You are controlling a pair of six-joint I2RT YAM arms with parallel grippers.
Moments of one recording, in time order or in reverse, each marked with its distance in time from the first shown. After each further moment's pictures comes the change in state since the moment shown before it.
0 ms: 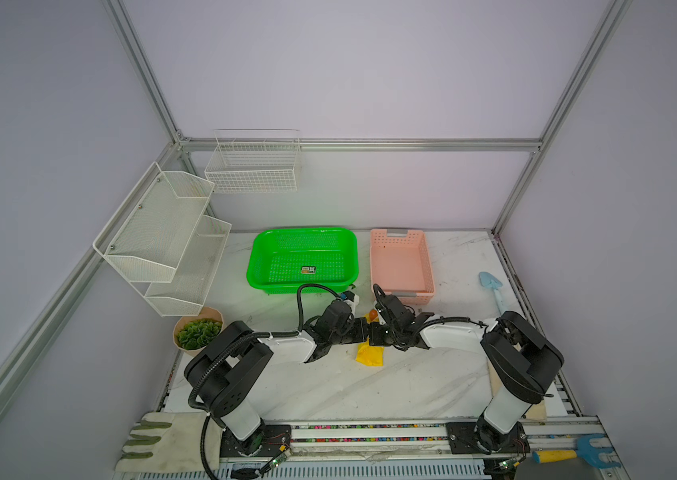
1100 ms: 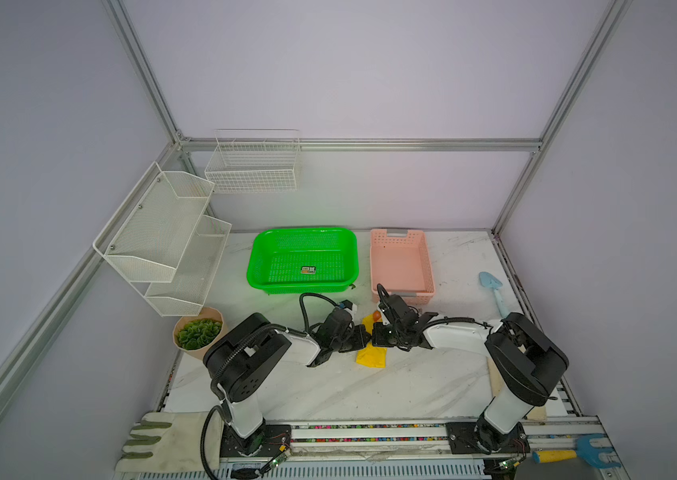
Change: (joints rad) left arm -0.006 0.121 -0.049 0.125 0.014 -0.062; right arm -0.017 -0.043 -0.016 -0.050 -0.025 0.004
